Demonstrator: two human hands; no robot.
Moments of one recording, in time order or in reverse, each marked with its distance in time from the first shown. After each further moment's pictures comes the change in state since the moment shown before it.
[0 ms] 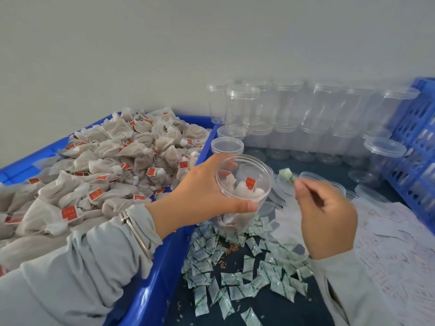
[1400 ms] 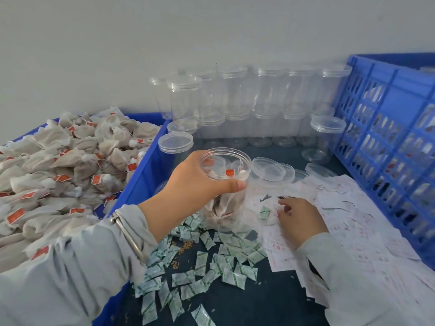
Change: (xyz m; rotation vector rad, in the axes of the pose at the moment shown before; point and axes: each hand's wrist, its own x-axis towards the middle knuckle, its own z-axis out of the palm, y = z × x) left_hand 0.039 0.040 0.071 -0.143 0.055 -0.205; right_hand 0.007 0.116 -0.049 -0.547 -0.572 0.503
